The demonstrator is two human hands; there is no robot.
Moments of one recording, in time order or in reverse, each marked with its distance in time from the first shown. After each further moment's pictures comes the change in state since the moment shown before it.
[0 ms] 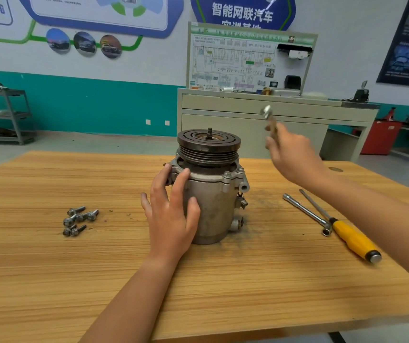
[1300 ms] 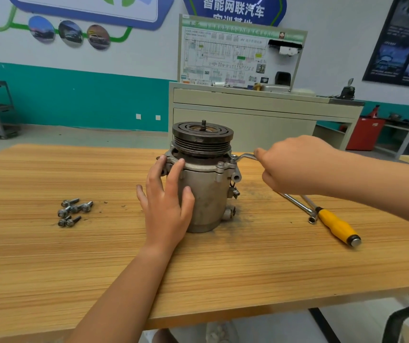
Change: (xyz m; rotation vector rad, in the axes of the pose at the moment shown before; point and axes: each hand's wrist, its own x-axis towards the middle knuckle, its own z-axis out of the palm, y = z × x) left_hand -0.001 0.001 -0.003 -0.002 -0.029 -0.006; right_hand -0.029 -0.057 -0.058 -0.847 -0.555 -0.240
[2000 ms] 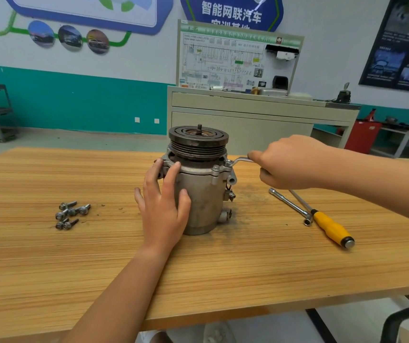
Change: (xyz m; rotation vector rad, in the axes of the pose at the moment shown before) left_hand 0.000 0.002 0.000 -0.009 0.004 -0.002; right_hand 0.007 0.016 0.010 -0.024 0.065 -0.112
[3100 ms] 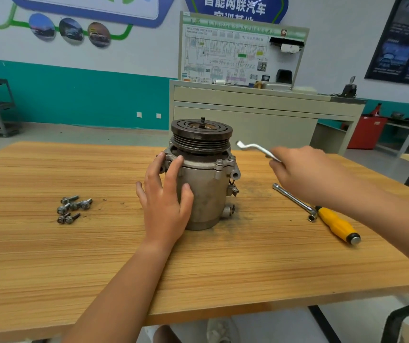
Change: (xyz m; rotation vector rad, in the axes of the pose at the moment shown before) left_hand 0.001 -0.001 0.001 0.007 0.002 0.008; right_hand -0.019 -0.018 0.028 0.636 0.194 0.384
